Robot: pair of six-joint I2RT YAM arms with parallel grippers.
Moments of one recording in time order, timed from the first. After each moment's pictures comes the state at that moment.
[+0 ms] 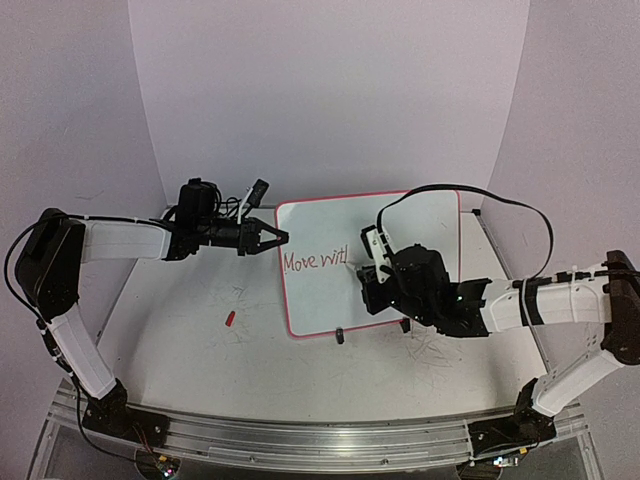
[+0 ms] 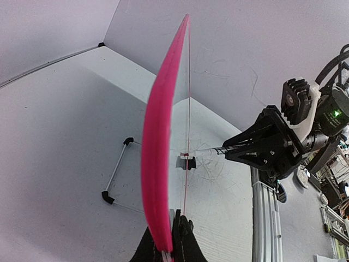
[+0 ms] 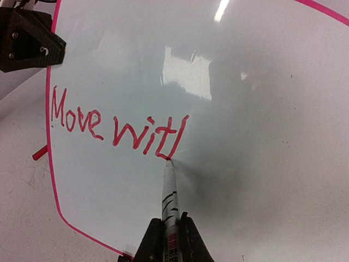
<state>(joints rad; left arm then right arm) -0.49 1.71 1.08 0.28 0.91 -0.17 0.98 1.47 0.82 0.22 0.42 0.14</state>
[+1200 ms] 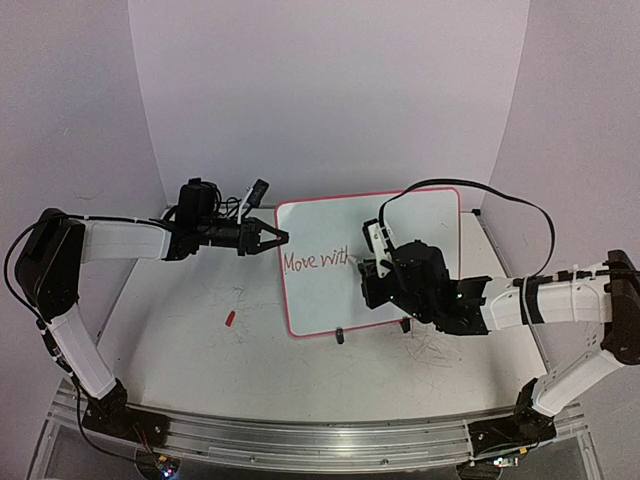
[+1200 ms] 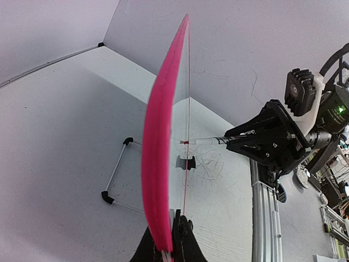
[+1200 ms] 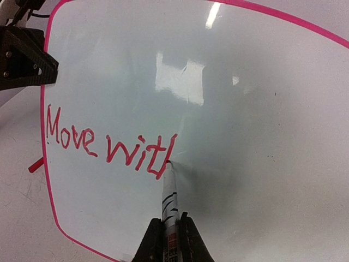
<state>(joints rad) -0.49 1.71 1.08 0.28 0.91 -0.17 0.98 1.47 0.84 0.23 0.47 0.14</state>
